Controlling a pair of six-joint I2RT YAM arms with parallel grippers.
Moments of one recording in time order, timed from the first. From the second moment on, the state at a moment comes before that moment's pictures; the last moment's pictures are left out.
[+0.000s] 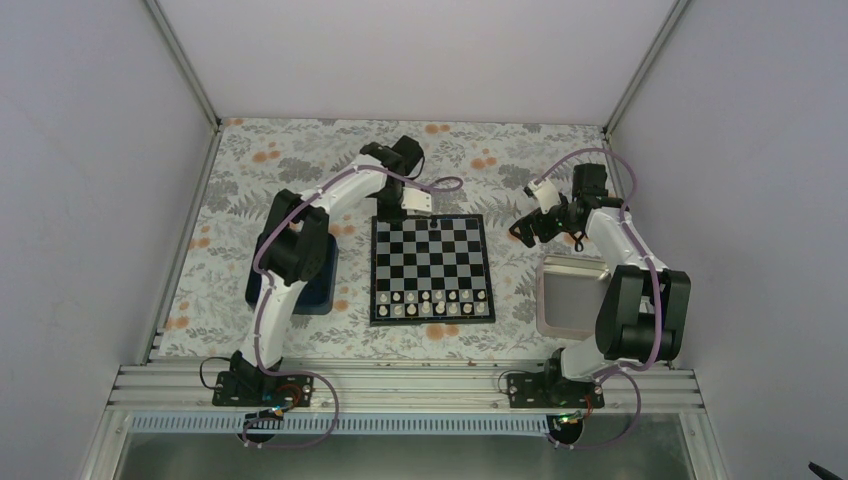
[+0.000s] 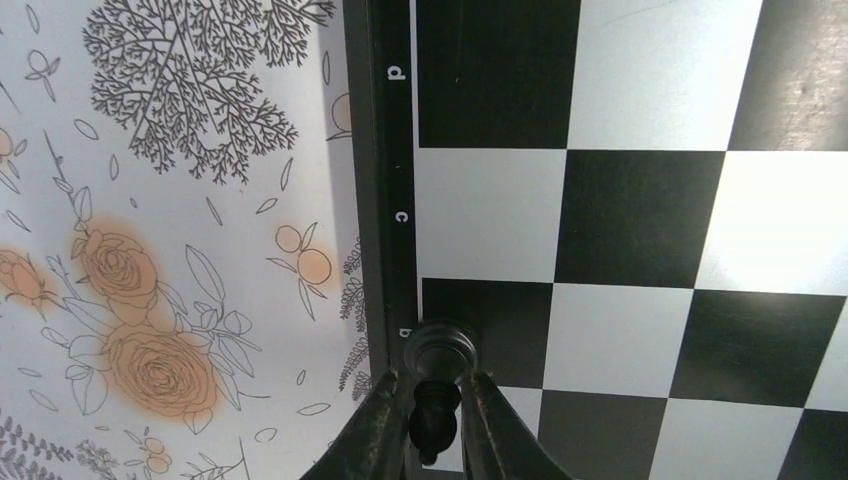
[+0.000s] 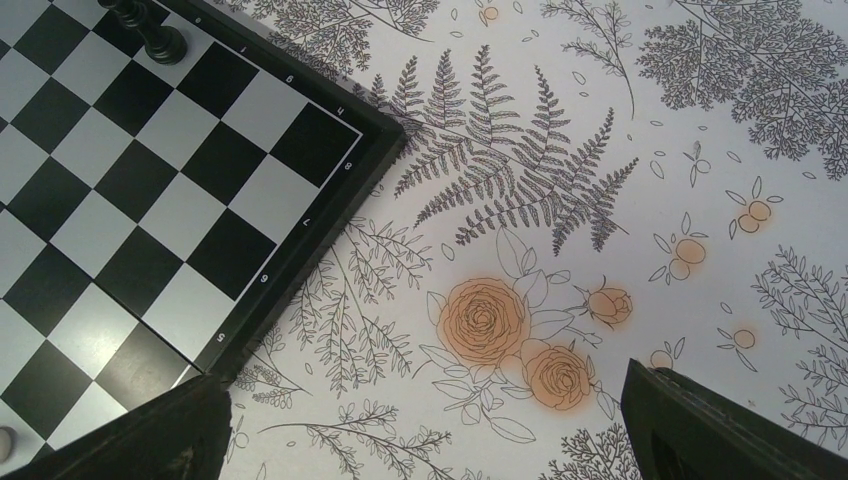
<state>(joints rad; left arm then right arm) -0.58 2.27 1.95 -1.08 -0.01 0.93 -0.09 1.51 1.03 -0.61 -0.48 -0.62</state>
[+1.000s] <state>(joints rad) -0.64 2.31 2.09 -1.17 0.04 0.93 -0.09 1.51 1.03 -0.61 -0.48 -0.62</state>
